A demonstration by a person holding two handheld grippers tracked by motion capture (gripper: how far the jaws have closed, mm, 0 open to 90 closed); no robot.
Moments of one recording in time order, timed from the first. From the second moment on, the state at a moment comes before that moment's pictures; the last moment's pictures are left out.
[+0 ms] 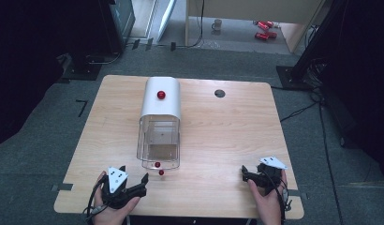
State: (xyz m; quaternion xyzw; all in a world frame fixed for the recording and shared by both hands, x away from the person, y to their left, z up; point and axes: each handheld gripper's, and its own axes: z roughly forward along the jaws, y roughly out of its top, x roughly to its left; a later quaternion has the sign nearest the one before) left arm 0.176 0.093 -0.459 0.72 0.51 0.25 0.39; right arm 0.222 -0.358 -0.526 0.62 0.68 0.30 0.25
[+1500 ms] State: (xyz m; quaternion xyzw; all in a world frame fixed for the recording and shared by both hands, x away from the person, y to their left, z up) left arm 0.181 0.031 -0.464 0.72 0.50 0.28 0.40; right arm 0.222 -0.357 -0.526 0.61 0.69 0.30 0.25
